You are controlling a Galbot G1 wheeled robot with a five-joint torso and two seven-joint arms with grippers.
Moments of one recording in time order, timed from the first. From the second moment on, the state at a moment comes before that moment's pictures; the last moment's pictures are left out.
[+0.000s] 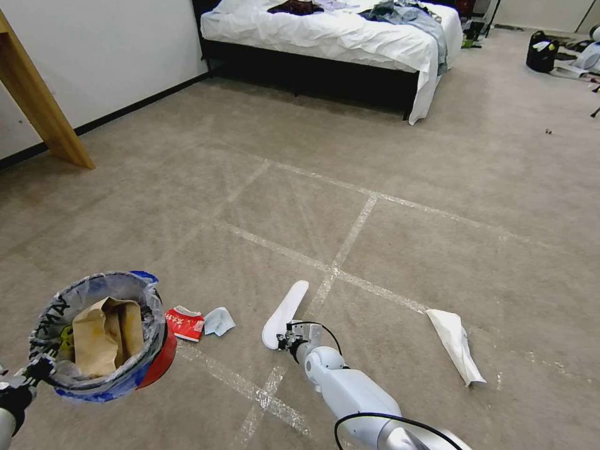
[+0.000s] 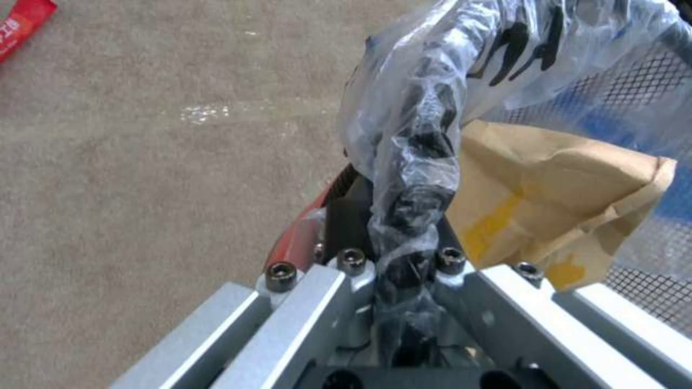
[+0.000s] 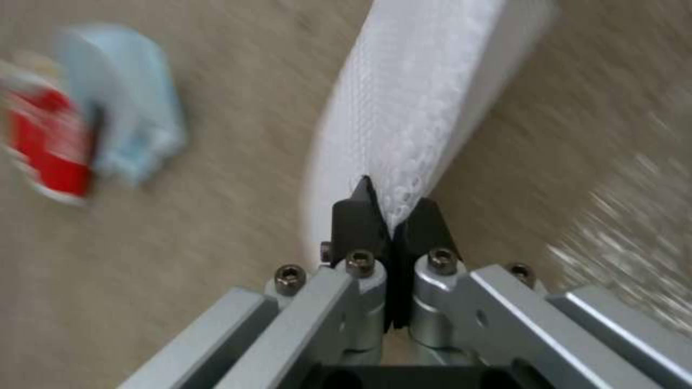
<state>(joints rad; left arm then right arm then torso) 1.67 -1.41 -1.28 -2.22 -1.11 0.68 -0.30 -0.71 1.61 -0.13 0.69 0.74 -0.14 -0.05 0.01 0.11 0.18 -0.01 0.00</state>
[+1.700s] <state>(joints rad) 1.63 -1.28 -1.23 -2.25 -1.21 0.73 -0.36 -0.17 1.20 -0.74 1.82 0.94 0.02 -0.10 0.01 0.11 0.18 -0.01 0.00</state>
